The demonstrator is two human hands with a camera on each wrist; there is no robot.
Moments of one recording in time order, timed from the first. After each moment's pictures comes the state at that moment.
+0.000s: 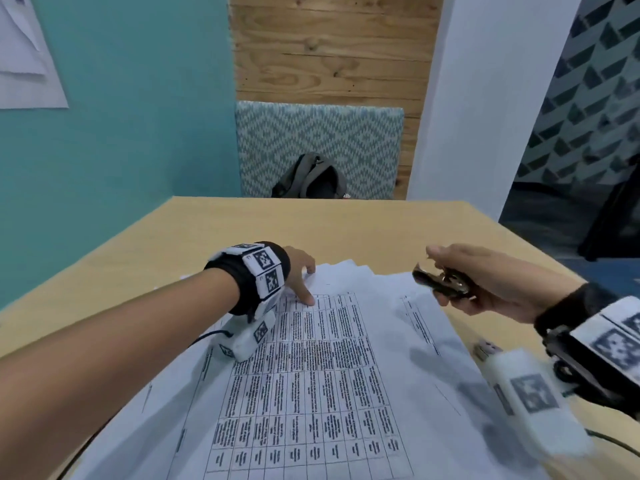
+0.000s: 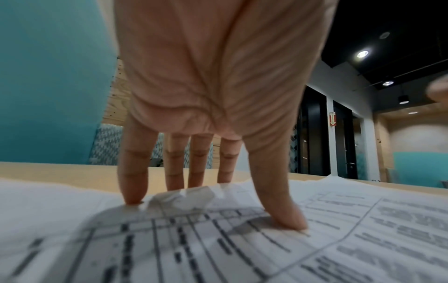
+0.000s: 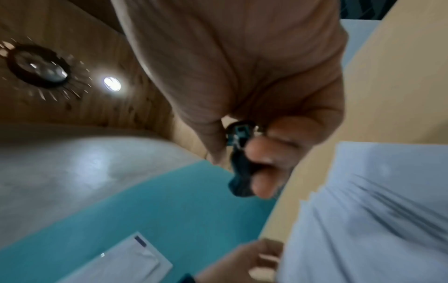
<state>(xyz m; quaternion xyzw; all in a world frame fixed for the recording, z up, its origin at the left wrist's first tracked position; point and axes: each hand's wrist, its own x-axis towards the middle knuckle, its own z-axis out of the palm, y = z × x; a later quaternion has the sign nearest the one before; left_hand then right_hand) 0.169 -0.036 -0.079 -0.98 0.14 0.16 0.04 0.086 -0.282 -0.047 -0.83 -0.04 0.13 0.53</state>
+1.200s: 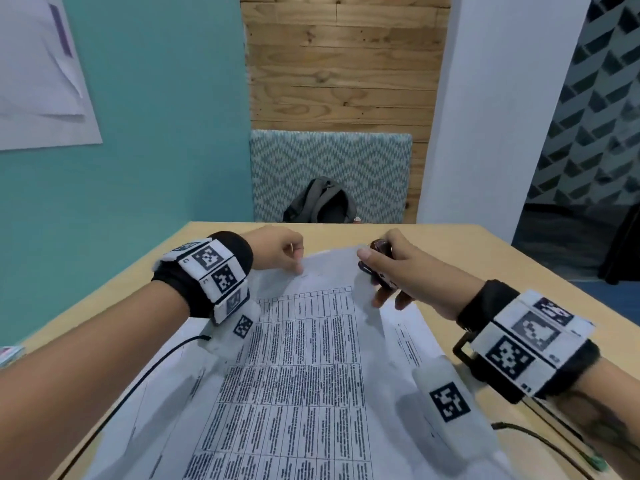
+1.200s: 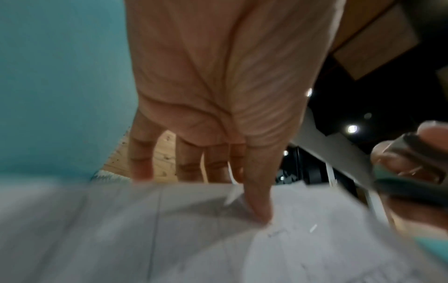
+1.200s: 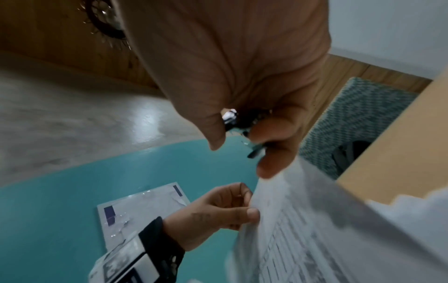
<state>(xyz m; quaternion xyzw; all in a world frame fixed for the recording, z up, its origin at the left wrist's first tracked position) 0.161 0.022 -0.031 -0.97 0.18 -0.02 -0.14 0.101 -0.195 -0.033 -0.86 -0.16 0.04 0.48</state>
